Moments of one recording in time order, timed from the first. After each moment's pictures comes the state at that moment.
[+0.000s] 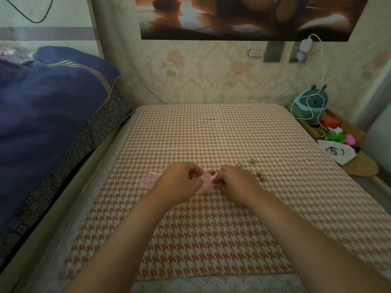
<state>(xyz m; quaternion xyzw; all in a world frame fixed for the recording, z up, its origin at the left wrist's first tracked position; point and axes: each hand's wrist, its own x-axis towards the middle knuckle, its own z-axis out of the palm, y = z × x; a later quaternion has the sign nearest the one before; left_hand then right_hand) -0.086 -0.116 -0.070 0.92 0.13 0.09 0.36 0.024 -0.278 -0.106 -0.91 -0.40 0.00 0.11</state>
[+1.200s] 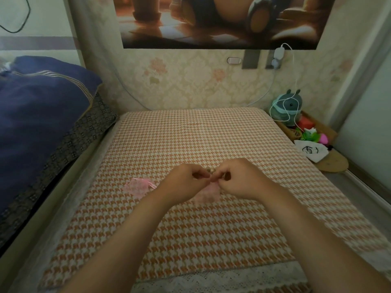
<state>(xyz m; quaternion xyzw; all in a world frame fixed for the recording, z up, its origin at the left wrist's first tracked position) -0.062 -0.157 -0.064 0.92 0.05 0.06 0.38 0.015 -0.335 -0.051 -0.90 -0.36 0.05 0.25</state>
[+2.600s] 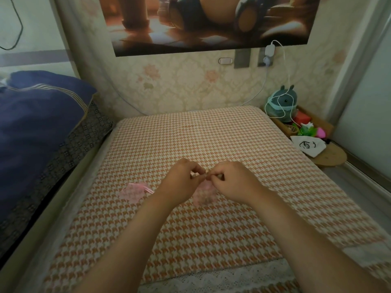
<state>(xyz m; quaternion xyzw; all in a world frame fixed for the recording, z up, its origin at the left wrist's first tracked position) -0.049 -0.173 -0.064 0.94 0.05 0.14 0.31 0.013 -0.342 -0.065 -0.88 -0.35 0.02 0.31</state>
